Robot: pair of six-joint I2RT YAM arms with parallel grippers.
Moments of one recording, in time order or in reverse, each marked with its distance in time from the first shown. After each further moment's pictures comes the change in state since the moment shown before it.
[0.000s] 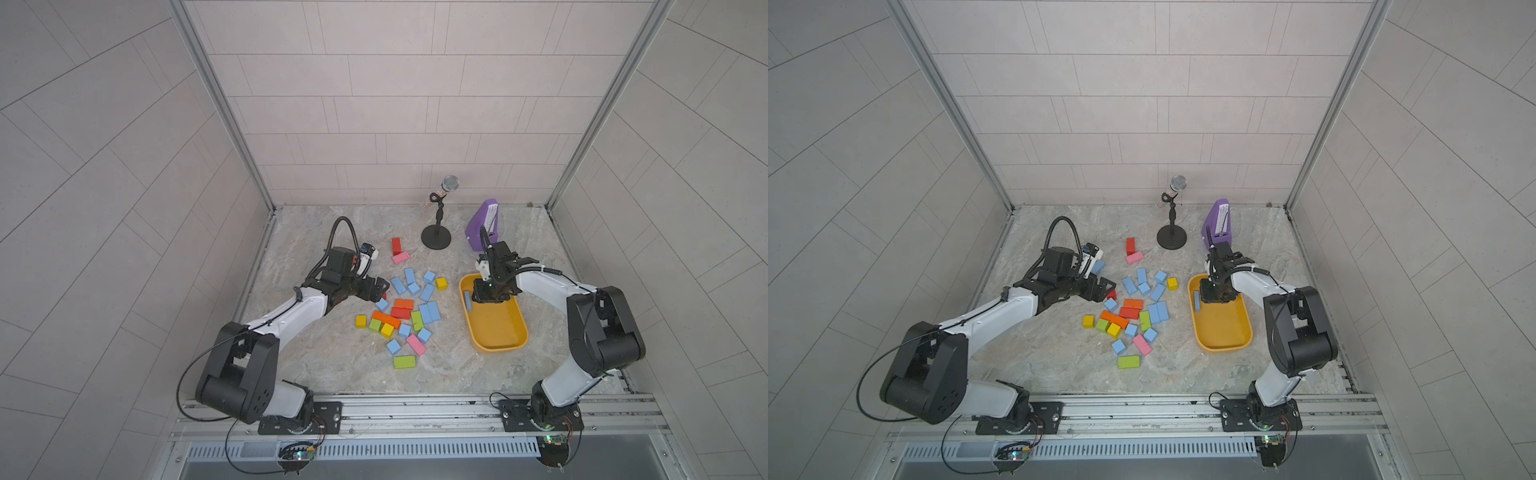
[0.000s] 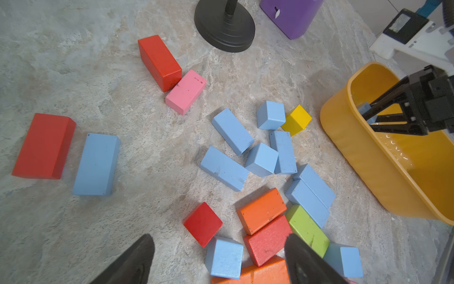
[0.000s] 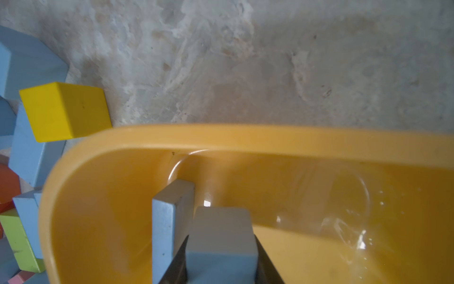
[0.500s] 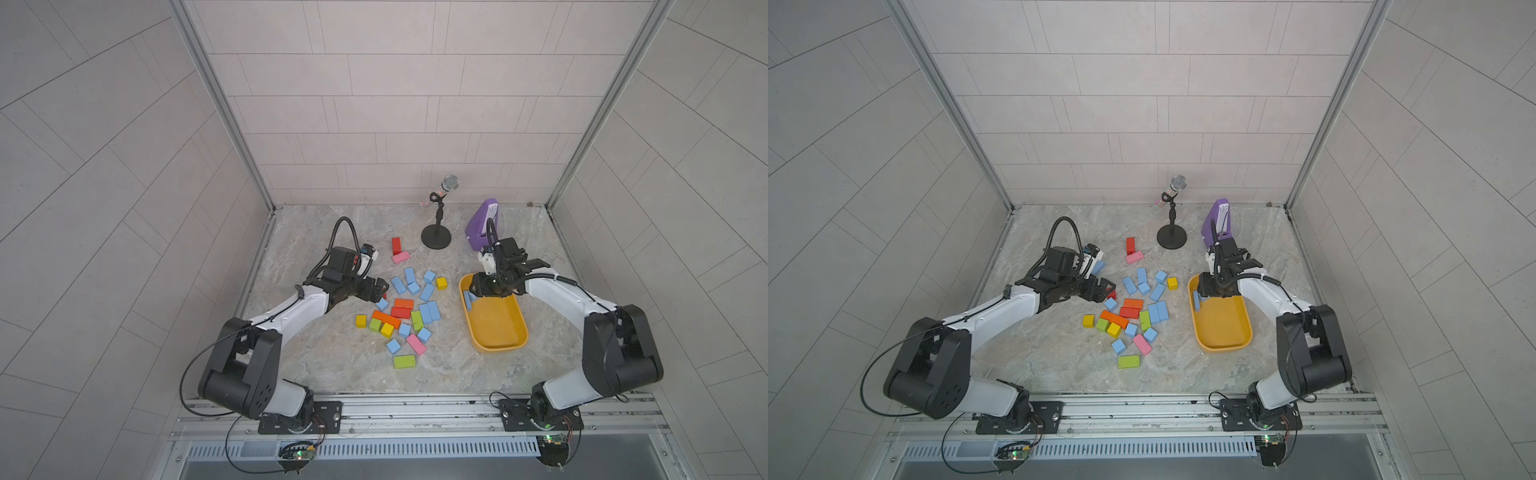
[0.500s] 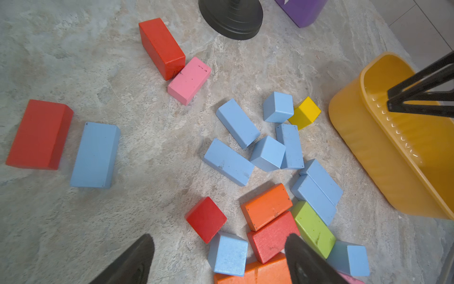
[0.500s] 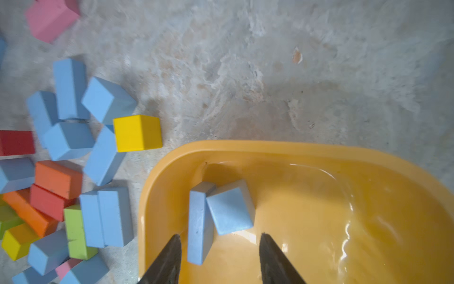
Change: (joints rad) left arm 0.000 0.020 0.013 -0.021 -0.013 -0.001; right arm 0.018 -0.199 -0.040 0.020 -0.009 0.031
